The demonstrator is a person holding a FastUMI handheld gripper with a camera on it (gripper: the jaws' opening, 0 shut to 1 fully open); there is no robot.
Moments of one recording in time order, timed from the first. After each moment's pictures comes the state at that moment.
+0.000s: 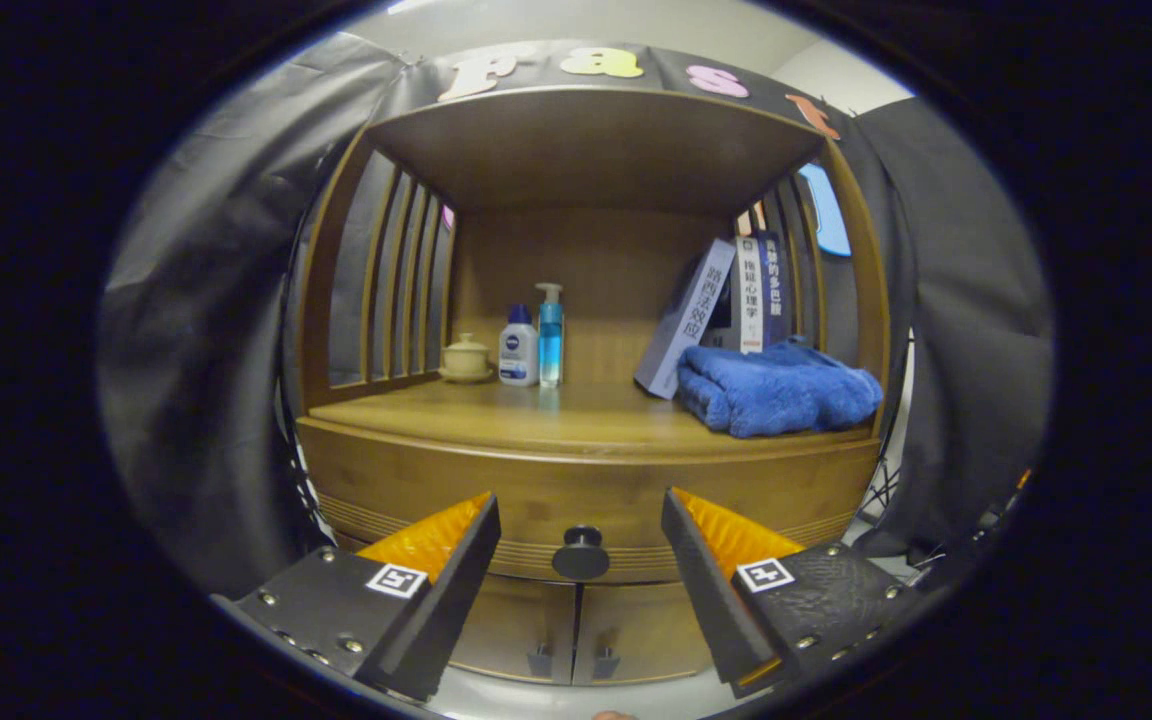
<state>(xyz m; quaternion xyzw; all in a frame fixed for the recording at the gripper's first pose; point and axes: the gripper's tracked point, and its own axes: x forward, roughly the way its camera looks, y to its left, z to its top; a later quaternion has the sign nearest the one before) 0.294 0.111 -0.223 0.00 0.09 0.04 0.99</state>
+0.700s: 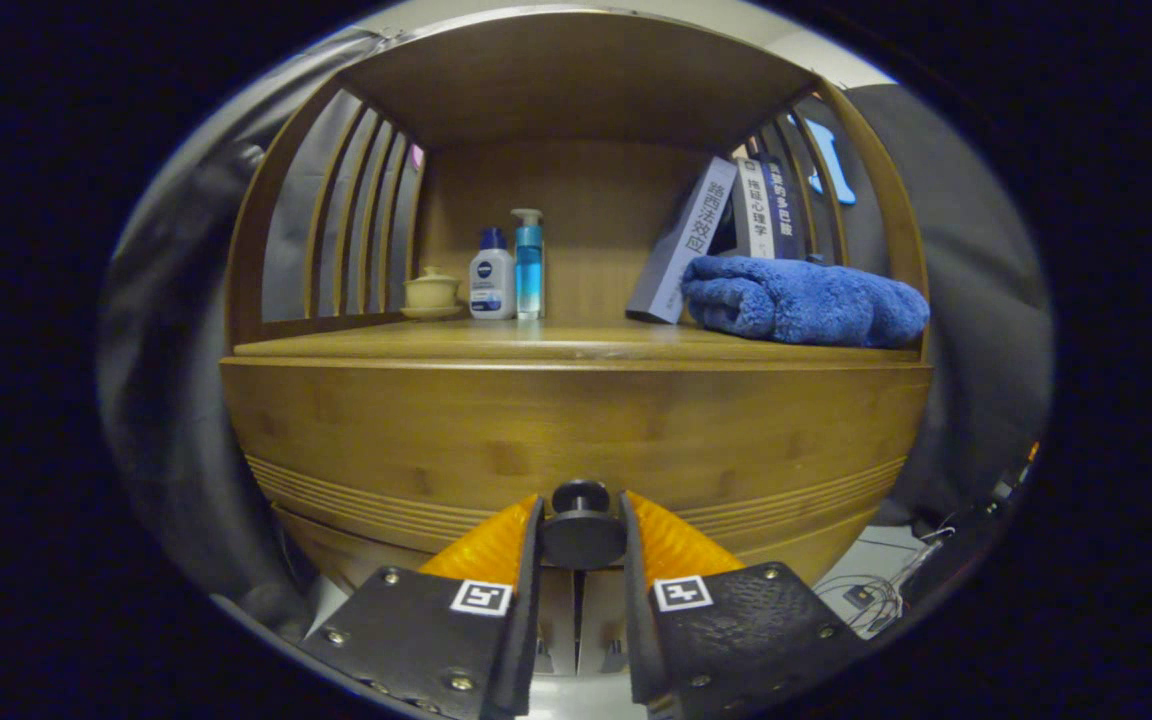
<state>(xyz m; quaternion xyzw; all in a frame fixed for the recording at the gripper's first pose) 0.329 0.111 -0.287 0.02 0.16 0.00 0.99</state>
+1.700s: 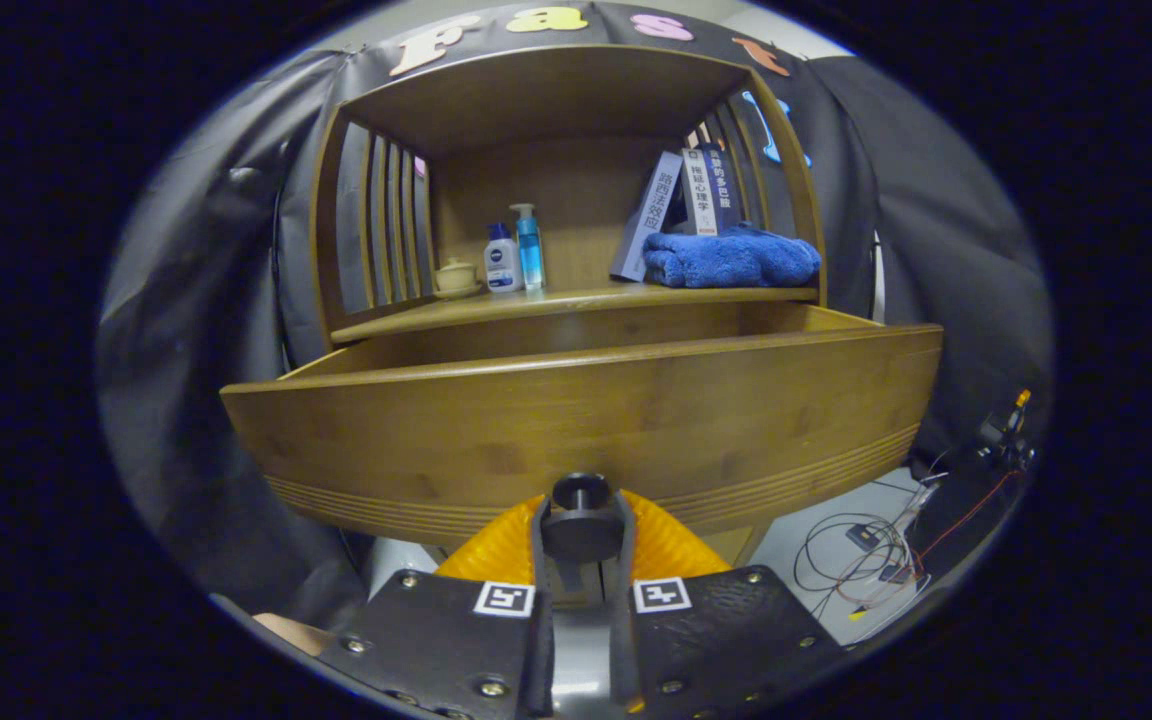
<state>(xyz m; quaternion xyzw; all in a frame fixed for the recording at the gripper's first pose) 0.167 0.098 -0.276 0.06 0.21 0.02 0.97</state>
